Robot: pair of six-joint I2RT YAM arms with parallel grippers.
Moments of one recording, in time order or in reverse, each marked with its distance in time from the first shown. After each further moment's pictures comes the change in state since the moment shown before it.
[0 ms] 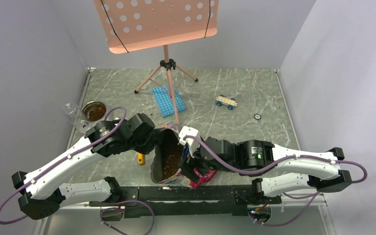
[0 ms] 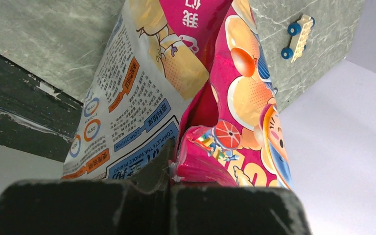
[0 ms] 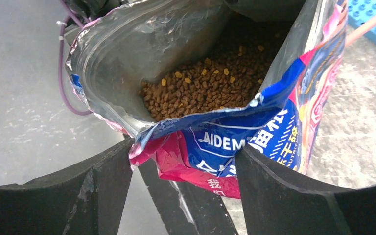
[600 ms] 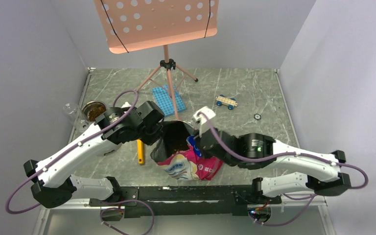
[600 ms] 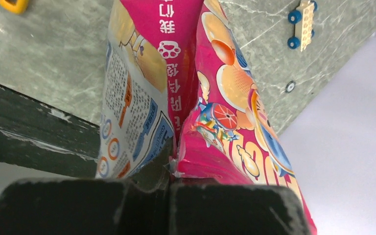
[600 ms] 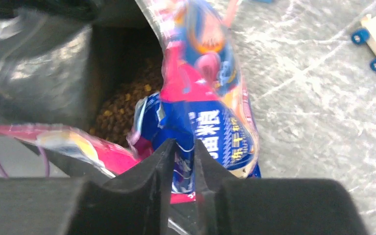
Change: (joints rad) left arm 0.003 0.165 0.210 -0.078 -0.051 0.170; right arm -0.039 0.046 0.061 -0.130 0.386 0.240
